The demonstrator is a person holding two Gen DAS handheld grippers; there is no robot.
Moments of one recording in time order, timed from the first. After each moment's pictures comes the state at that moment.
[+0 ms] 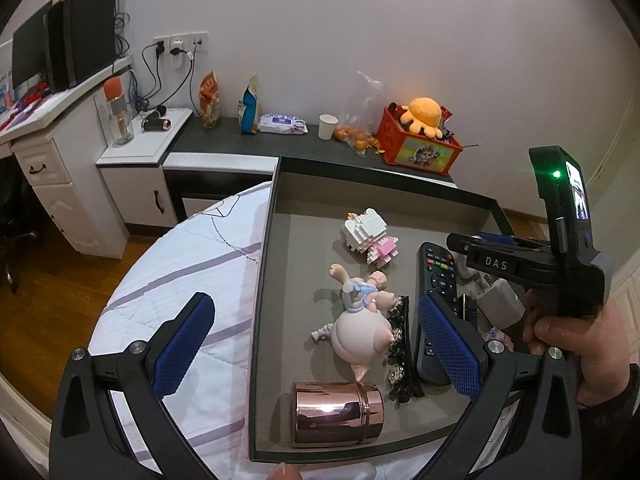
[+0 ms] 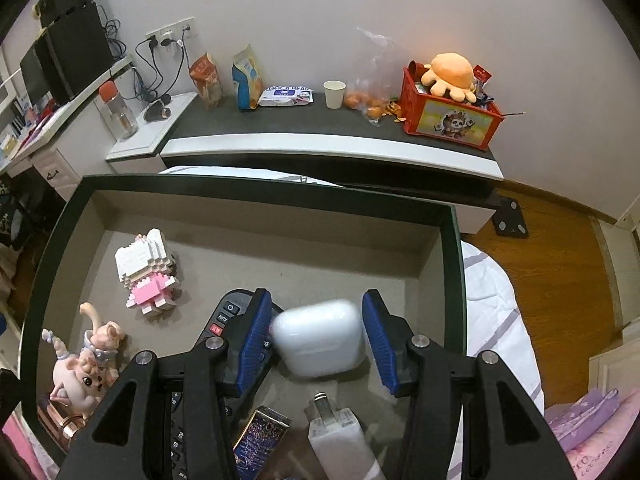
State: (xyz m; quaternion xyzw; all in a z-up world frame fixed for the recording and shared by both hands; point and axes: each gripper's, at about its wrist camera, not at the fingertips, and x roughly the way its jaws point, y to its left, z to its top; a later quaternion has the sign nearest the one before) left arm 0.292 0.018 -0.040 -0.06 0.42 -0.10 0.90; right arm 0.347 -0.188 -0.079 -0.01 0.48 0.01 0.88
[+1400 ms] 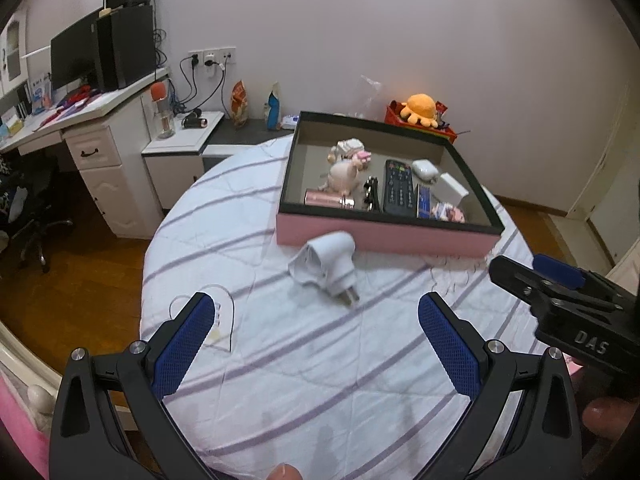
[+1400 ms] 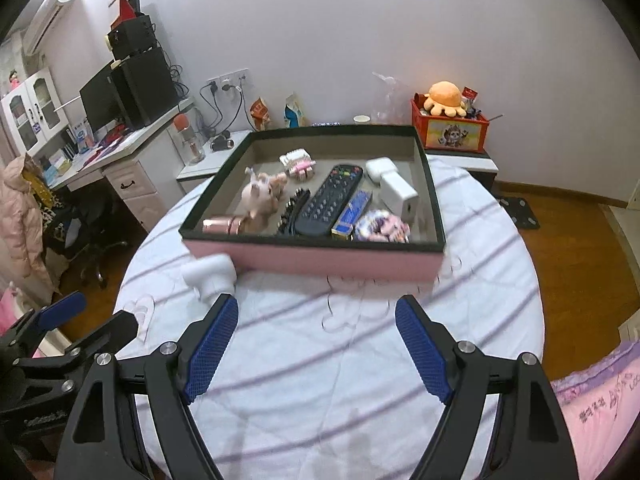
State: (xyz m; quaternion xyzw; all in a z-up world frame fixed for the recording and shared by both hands) left arm 0.081 0.028 -0.018 -0.03 0.40 -0.06 0.91; right arm 0.073 -0.153 -0.028 0.05 0.39 0.06 0.92
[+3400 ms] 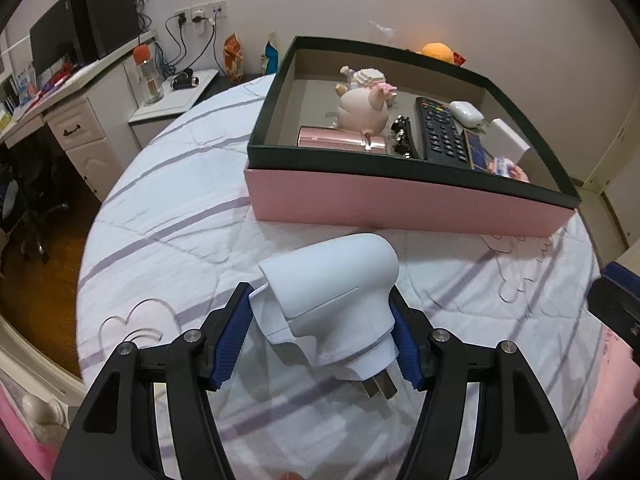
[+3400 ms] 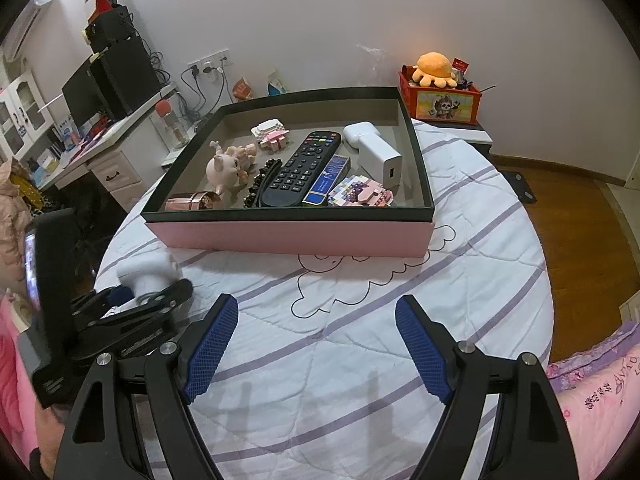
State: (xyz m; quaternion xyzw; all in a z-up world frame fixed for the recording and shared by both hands) left arm 0.157 0.006 -0.094 -0.01 0.47 -0.05 0.88; right arm 0.093 -0.169 -0.059 0.06 0.43 0.04 0.90
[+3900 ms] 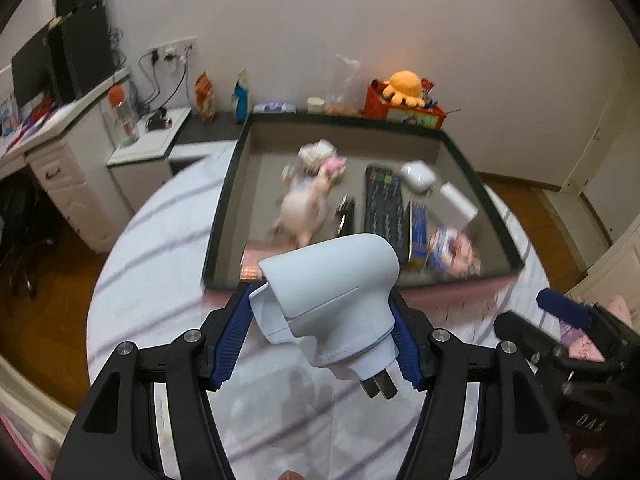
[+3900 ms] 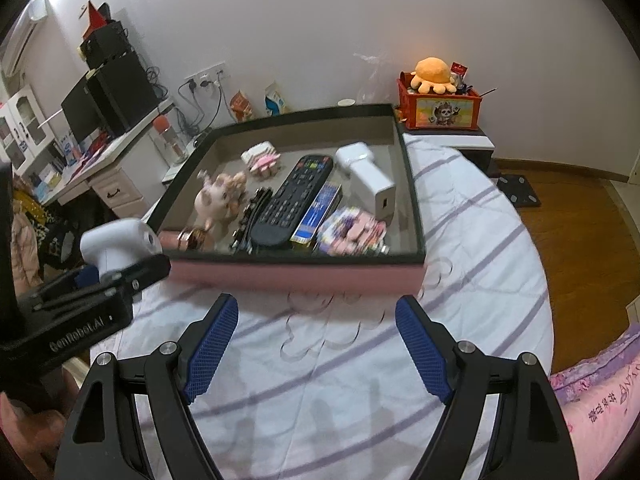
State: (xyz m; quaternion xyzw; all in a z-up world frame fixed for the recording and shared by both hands) left arm 0.194 -0.025 -0.028 -0.01 0.43 -0.10 0.90; right arm 0.124 -0.189 -0.049 0.08 0.41 0.04 0.91
